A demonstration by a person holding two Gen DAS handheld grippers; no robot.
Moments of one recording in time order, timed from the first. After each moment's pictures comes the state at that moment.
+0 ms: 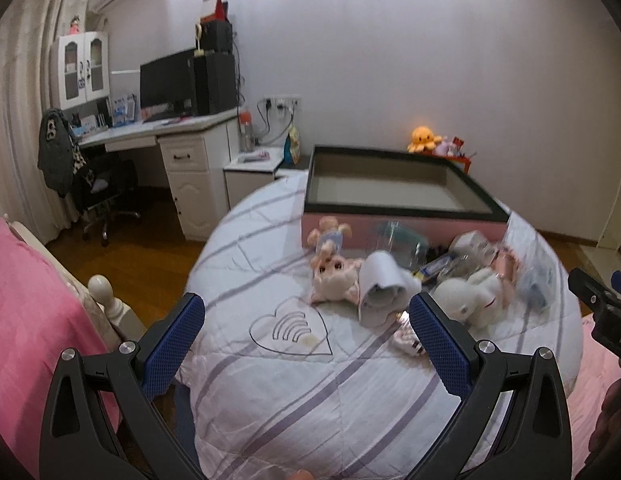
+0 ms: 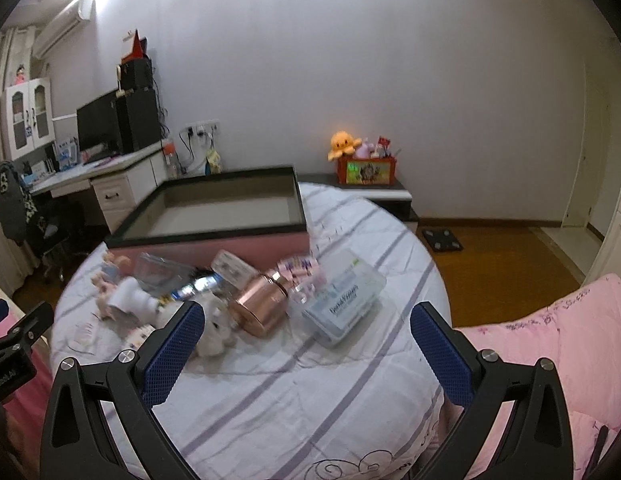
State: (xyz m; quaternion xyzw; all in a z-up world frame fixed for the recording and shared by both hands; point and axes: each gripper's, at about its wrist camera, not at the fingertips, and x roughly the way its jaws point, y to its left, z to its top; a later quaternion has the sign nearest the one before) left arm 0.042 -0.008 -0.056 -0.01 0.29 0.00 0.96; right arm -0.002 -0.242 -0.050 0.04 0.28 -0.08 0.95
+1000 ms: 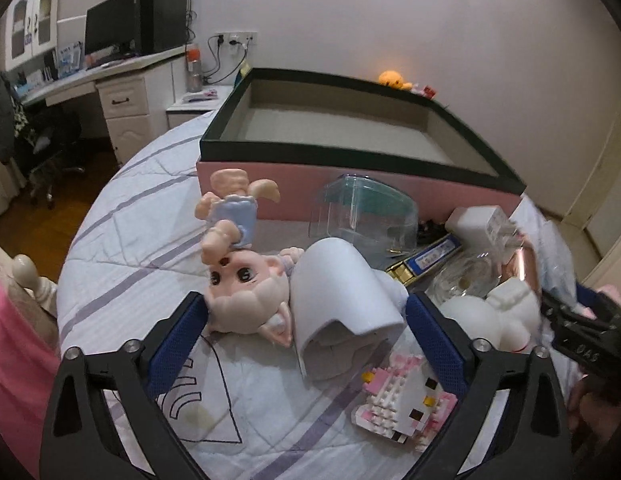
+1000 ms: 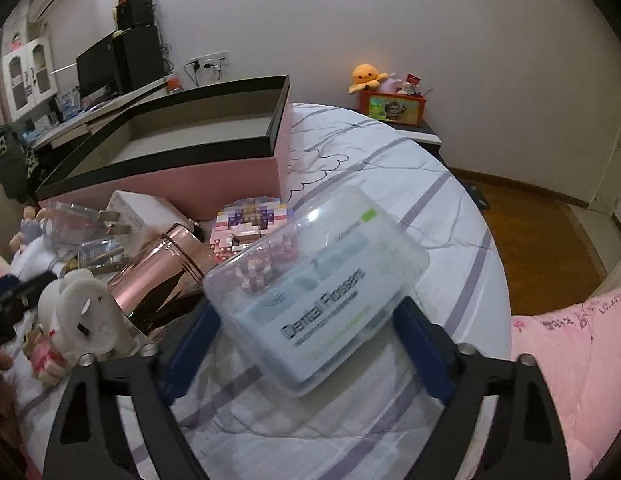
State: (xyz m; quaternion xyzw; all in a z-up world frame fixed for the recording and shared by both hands) left arm 0.143 -0.044 -0.104 -0.05 0.39 -0.09 0.92; right arm 0.097 -0.289 -0.119 0.03 0.38 -0.02 0.92
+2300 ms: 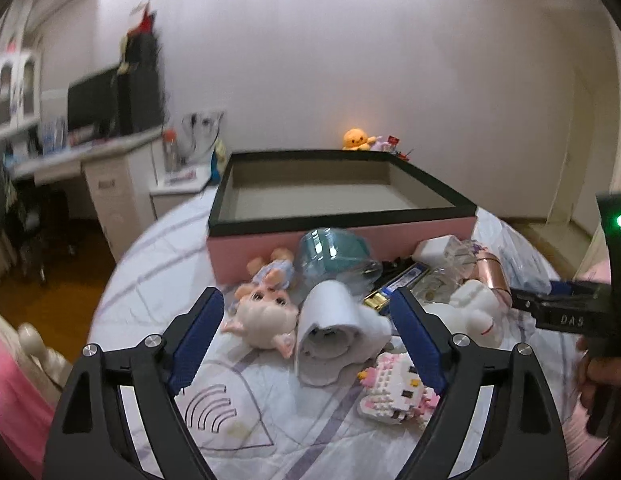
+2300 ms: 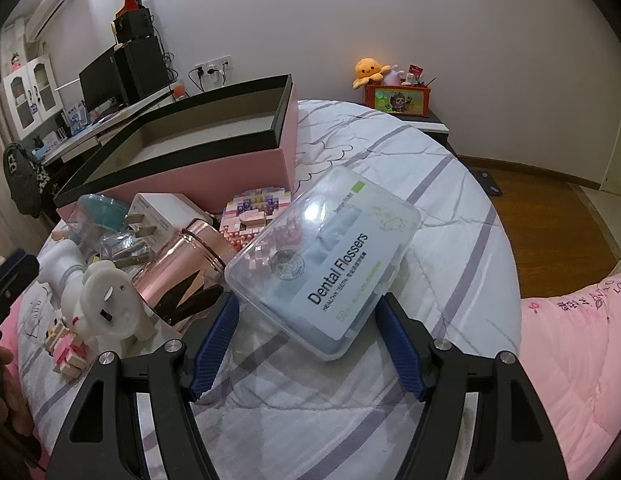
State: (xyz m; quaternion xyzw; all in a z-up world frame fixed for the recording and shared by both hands) left arm 0.101 -0.041 -0.082 0.03 0.25 -0.13 0.96; right arm 0.087 -0.290 -0.120 0.07 0.39 -0.01 0.92
